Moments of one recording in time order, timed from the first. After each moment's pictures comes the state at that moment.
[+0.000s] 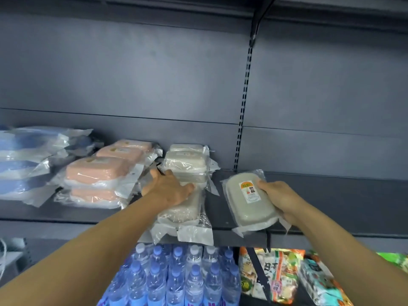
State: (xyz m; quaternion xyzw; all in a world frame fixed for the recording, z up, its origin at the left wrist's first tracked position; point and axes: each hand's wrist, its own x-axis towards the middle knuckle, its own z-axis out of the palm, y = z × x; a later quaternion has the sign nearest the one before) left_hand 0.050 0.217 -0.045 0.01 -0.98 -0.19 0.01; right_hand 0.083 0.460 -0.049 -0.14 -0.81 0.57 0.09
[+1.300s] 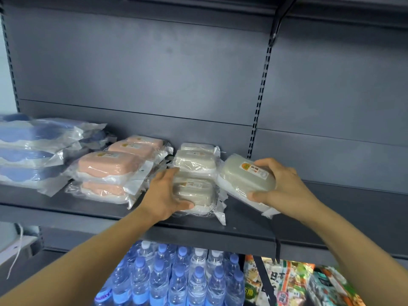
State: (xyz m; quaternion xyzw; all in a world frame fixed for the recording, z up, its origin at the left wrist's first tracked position) left_hand 0.037 0.183 -0.083 -0.13 -0.91 -0.35 0.17; right_hand 0.106 0.441 -0.014 0.07 -0.94 0.30 0.16
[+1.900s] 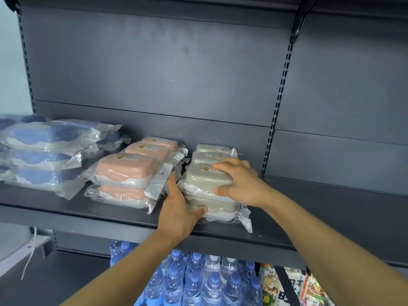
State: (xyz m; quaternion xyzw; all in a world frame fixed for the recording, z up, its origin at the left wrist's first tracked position) left_hand 0.048 0.182 -0.110 -0.07 -0.81 -0.54 0.20; right_hand 0.036 0.342 -0.024 0.18 -0.96 0.17 0.10
